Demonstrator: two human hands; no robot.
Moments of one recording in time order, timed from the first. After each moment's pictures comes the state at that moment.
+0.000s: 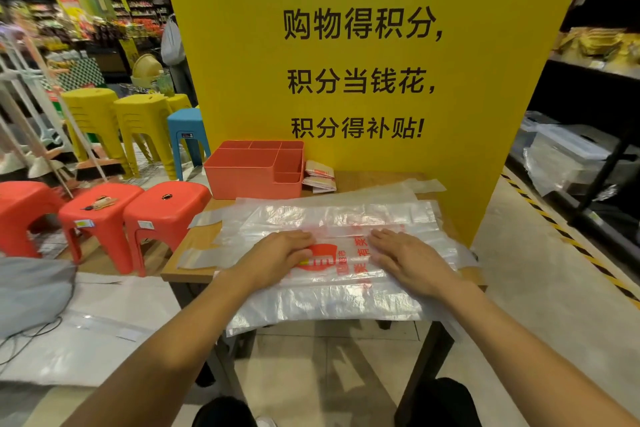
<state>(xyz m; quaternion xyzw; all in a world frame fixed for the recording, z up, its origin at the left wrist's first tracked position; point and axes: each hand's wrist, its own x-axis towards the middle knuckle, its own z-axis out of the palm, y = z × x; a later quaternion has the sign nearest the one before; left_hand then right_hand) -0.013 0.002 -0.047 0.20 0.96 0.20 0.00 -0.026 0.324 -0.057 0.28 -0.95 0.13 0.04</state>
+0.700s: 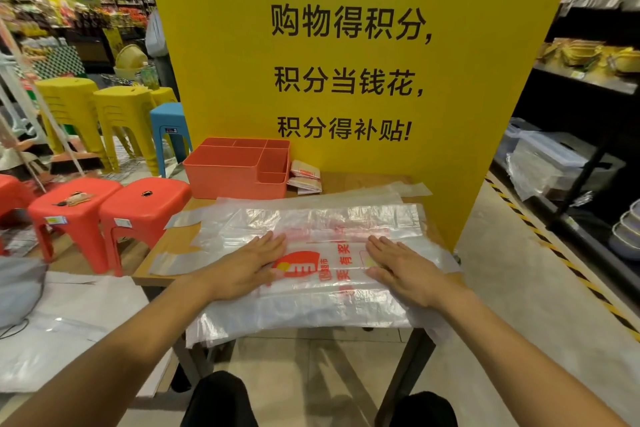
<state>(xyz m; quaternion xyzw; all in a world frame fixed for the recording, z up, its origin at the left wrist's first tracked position) -0.012 -0.024 -0.056 0.23 0.96 0.13 0.12 -0.032 0.352 -0.065 0.26 -0.96 0.10 -0.07</state>
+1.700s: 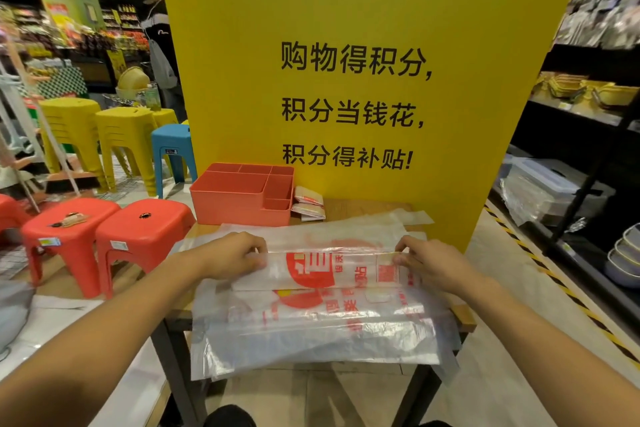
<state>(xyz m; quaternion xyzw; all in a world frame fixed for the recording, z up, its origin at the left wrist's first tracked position) -0.055 -0.055 0.011 0.18 0.97 0.14 0.09 -0.075 0.368 -0.003 0.15 -0.98 0.10 -0.01</state>
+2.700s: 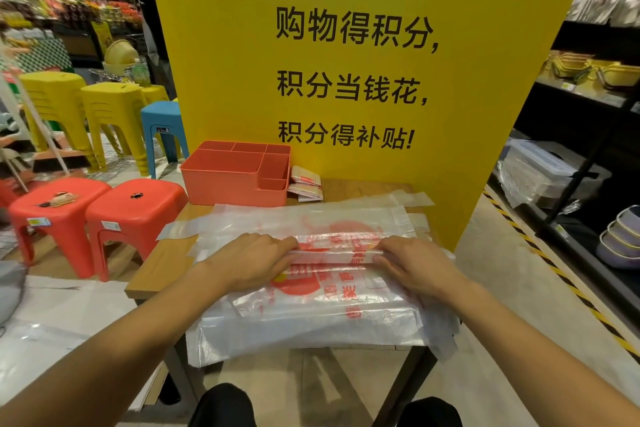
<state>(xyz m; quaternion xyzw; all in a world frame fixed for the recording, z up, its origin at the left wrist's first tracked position) -0.027 -0.007 -0.021 0.28 0.96 0.00 -0.02 -0.050 0.345 -0.033 0.31 -0.94 0.07 0.11</state>
